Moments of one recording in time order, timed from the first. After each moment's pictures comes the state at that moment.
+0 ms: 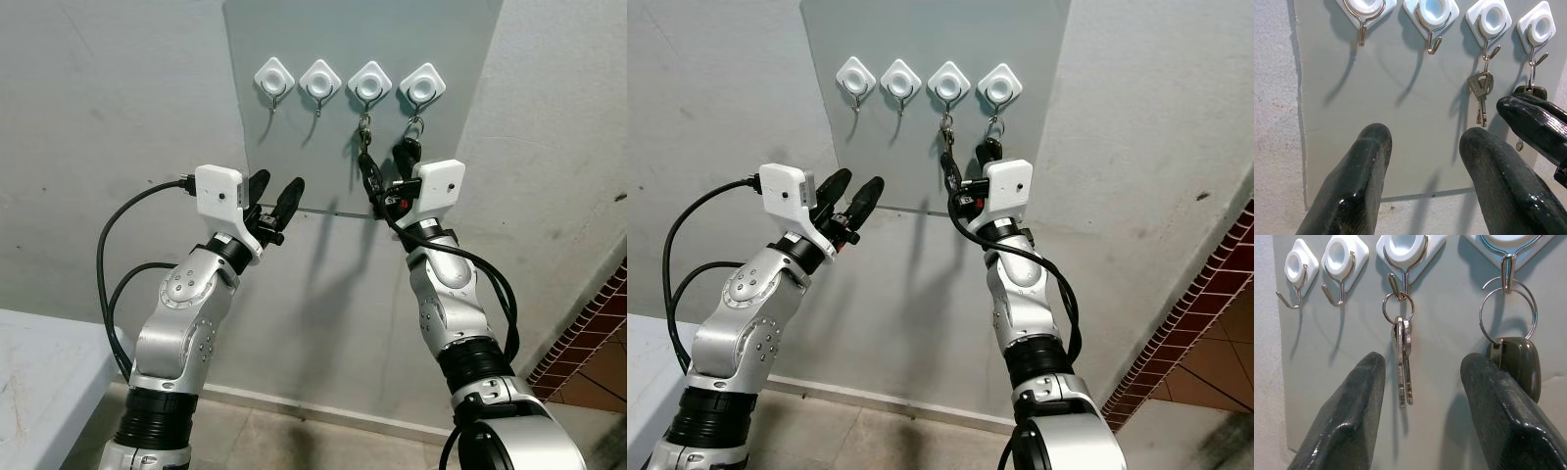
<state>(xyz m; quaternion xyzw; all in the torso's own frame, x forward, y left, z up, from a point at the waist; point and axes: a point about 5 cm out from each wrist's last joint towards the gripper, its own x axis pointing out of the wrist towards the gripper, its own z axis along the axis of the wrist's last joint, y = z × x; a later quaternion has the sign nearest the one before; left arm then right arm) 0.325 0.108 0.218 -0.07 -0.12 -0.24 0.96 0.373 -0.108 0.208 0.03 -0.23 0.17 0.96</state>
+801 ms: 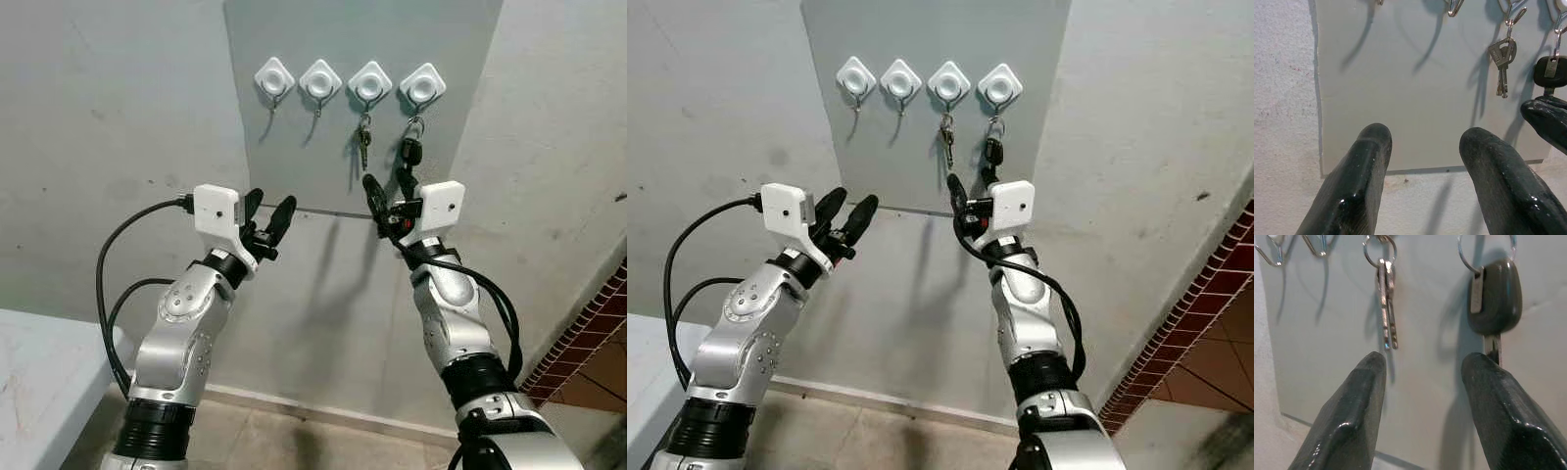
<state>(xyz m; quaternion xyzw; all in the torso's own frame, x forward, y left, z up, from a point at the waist) 0.324 0.115 0.195 -0.07 -0.10 -0.22 0.97 0.366 -0.119 0.181 0.03 -0.19 0.15 0.97</state>
